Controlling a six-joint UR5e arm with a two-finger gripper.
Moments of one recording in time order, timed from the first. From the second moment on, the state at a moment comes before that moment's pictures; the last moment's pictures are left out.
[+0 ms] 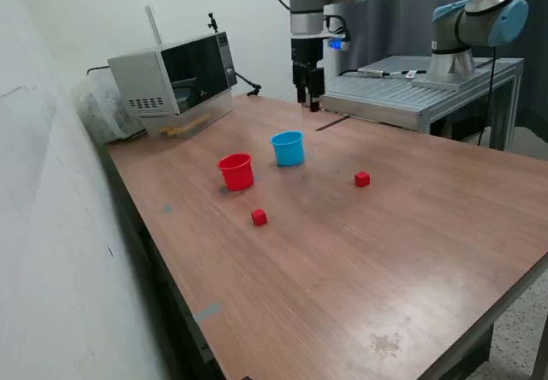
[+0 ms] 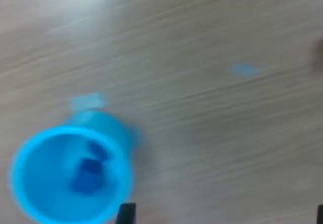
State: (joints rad) arm -0.12 -1.21 1.76 -2.27 -1.61 3.29
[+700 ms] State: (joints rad) arm 0.09 -1.18 1.81 -2.33 -1.58 3.32
